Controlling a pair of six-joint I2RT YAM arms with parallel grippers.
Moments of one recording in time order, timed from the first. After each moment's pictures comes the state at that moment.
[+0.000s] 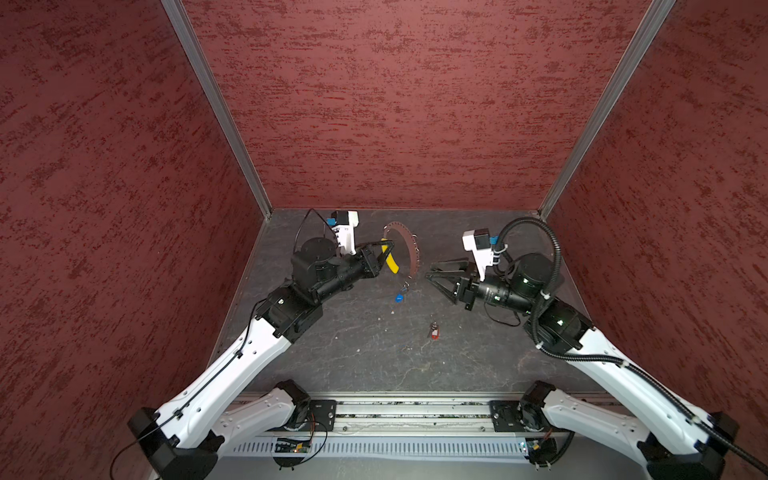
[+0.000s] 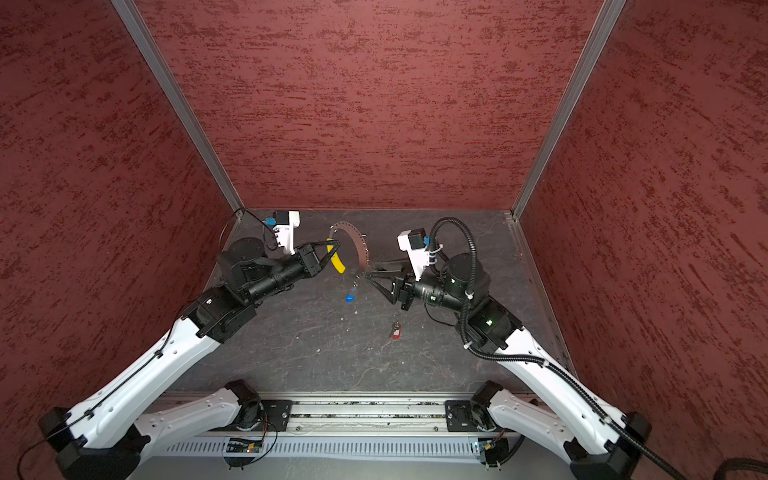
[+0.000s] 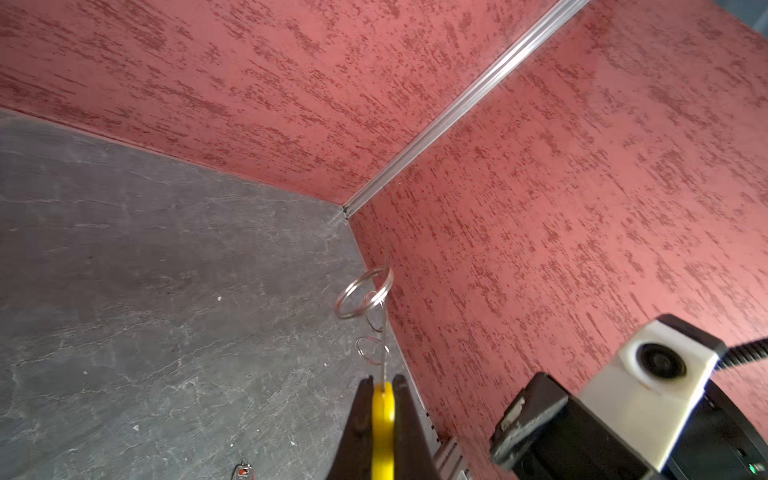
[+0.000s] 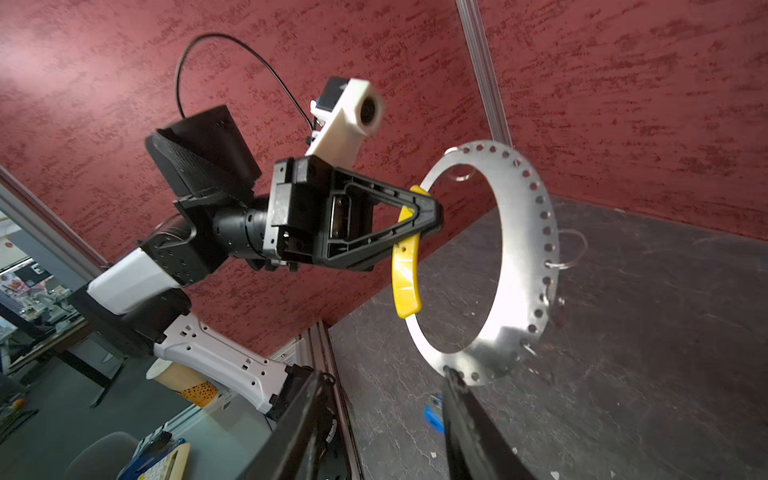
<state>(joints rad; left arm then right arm) -0.64 1.02 1.09 -0.22 0.14 -0.83 0.72 0.96 0.96 -0.06 -0.48 0.44</state>
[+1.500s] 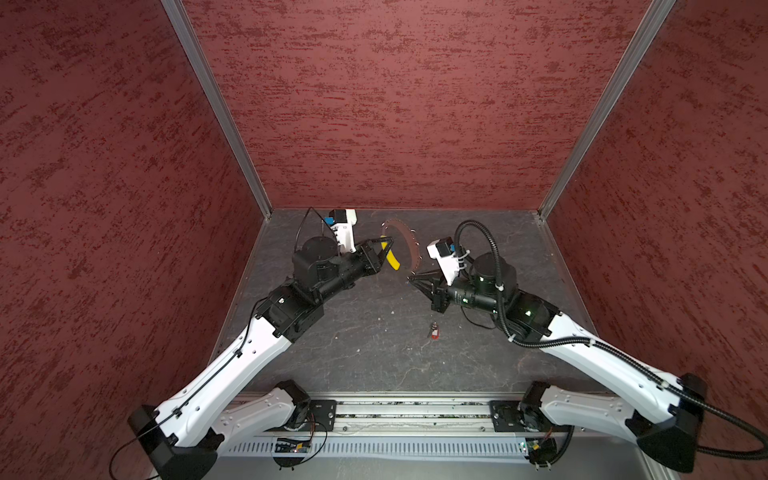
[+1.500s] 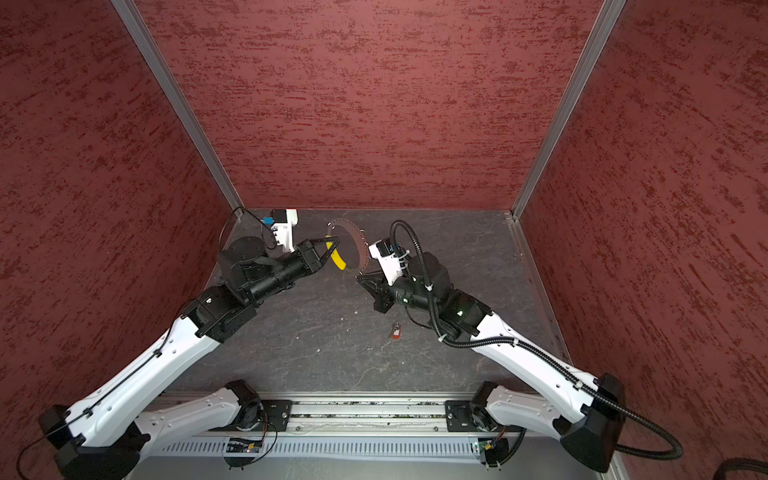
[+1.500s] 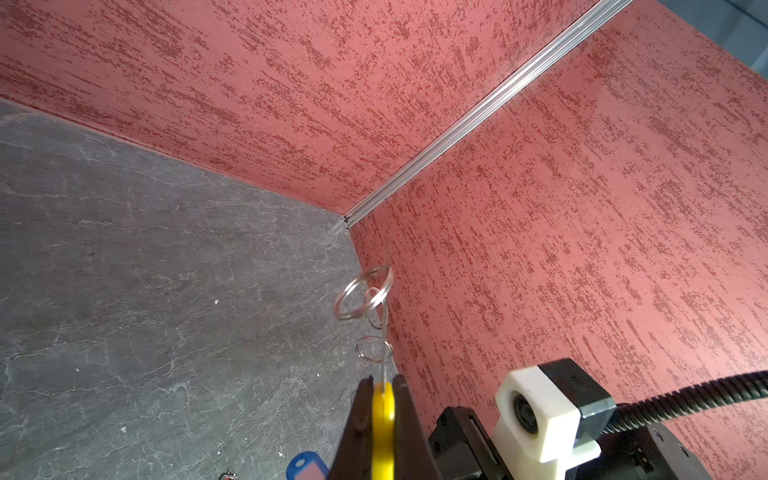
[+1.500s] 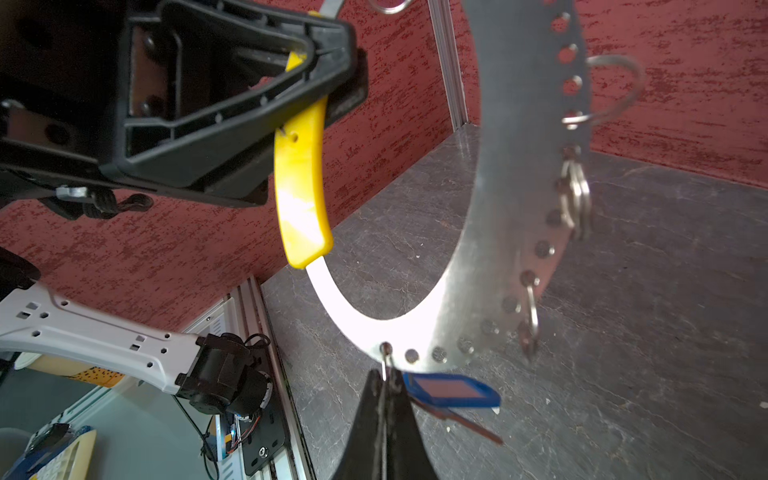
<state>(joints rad) -0.66 1.01 1.12 -0.23 0.09 -0.87 0.83 1.10 1.01 -0.17 -0.26 0.31</state>
